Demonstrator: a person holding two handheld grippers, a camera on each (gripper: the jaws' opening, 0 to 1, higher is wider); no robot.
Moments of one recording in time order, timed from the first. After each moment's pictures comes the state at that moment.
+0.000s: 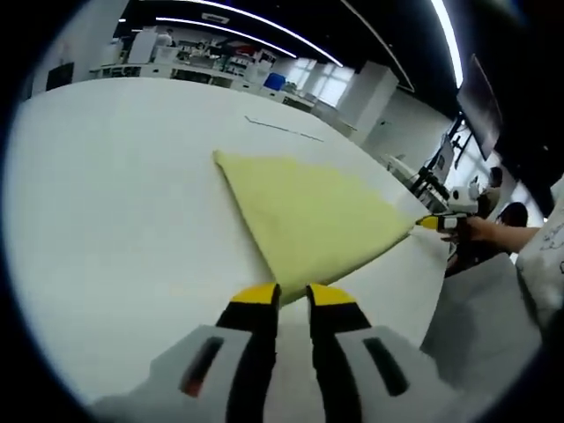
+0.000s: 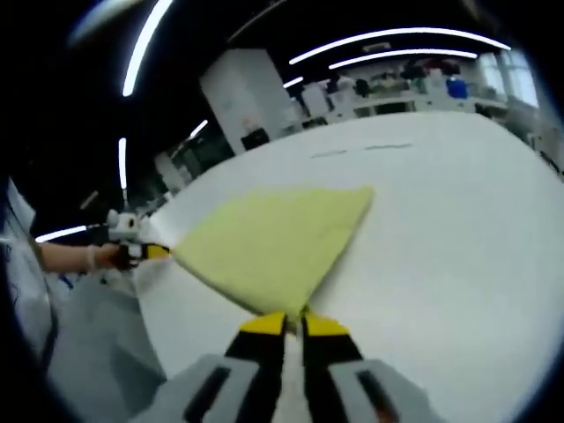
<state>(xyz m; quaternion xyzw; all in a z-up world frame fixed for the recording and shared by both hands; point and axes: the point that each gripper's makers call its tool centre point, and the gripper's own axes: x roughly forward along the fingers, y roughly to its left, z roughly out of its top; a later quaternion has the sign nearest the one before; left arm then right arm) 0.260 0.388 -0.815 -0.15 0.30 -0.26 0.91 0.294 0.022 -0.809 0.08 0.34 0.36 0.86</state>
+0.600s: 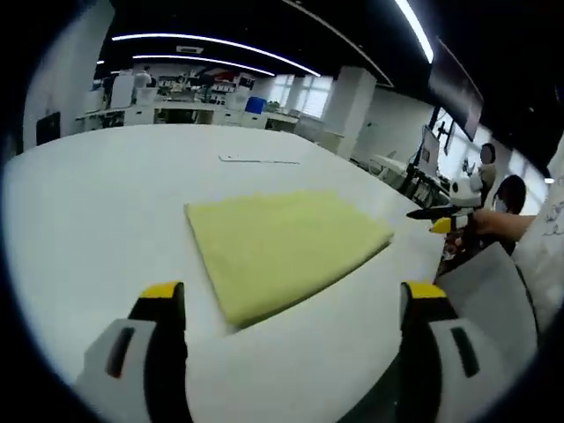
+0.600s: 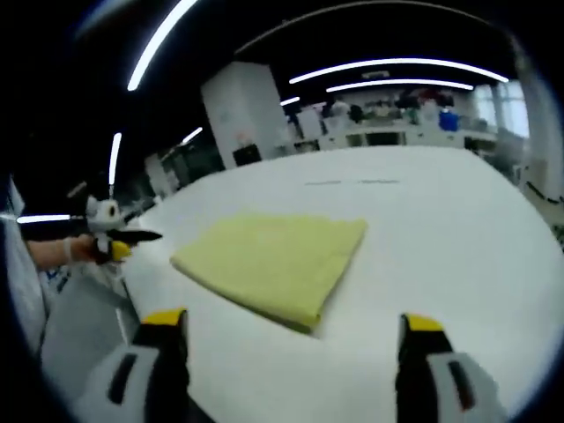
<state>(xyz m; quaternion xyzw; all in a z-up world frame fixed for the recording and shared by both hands) 0.243 0.358 -0.768 -0.08 0.26 -0.26 0.93 0.271 0.022 -0.785 0.04 0.29 0.33 0.90</state>
